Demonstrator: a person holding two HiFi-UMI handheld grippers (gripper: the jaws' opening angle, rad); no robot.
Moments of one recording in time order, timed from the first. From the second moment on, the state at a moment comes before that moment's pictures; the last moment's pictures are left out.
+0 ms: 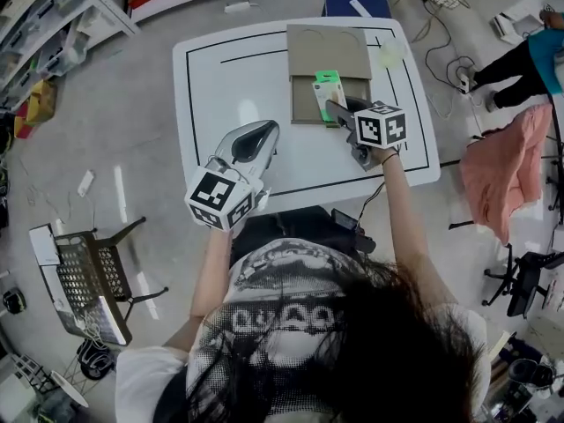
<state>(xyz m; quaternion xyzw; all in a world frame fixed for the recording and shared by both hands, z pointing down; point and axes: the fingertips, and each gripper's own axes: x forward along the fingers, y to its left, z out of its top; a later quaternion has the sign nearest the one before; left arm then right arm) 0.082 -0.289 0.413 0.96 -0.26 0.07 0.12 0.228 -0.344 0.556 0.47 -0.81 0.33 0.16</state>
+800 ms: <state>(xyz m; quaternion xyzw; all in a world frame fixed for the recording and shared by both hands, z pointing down) 0.075 -0.305 0.418 0.94 -0.31 0.08 0.13 0.224 -0.377 0.625 0.31 -0.81 0.43 0.25</state>
